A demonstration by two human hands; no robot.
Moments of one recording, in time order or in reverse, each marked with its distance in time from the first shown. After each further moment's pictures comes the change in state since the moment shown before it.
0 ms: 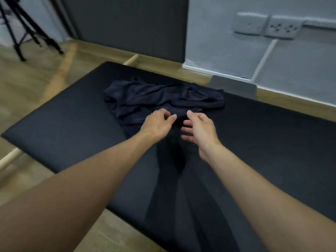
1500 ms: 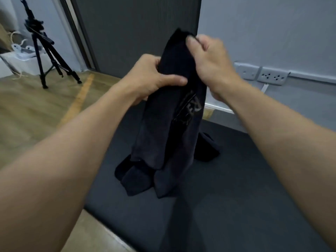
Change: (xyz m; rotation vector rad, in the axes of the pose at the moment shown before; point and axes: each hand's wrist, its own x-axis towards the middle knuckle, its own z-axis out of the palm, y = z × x) left_hand -0.003 0.111 -0.198 -0.427 0.061 0.484; right_hand -0.008 -0.240 0.050 -0.362 -0.085 -0.915
